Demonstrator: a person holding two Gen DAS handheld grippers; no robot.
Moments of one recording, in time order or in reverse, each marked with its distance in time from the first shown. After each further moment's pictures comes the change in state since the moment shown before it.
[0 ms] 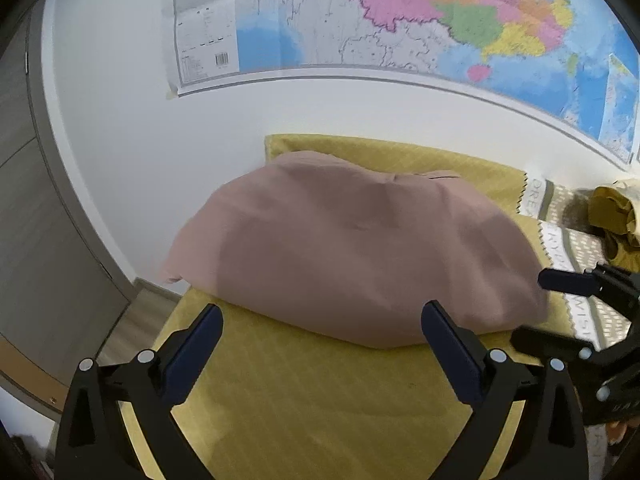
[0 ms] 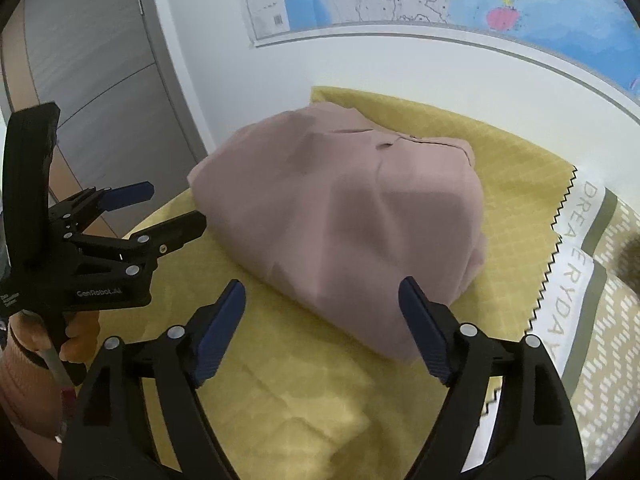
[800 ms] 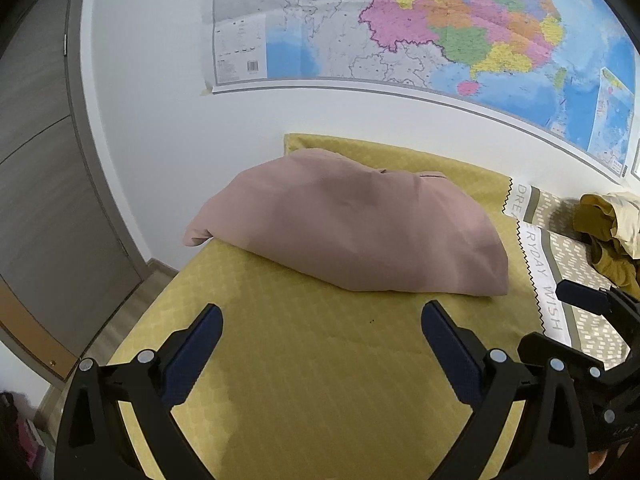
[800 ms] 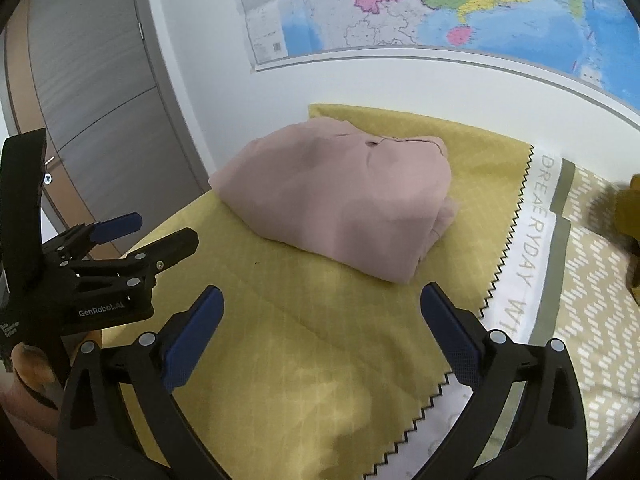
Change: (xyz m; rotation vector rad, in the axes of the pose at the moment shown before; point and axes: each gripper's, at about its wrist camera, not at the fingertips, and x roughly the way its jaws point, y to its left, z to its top) left arm -0.063 -0.024 -0.039 -0.083 -0.032 0.066; right arm -0.061 0.015 -0.040 0.056 -0.087 -0.019
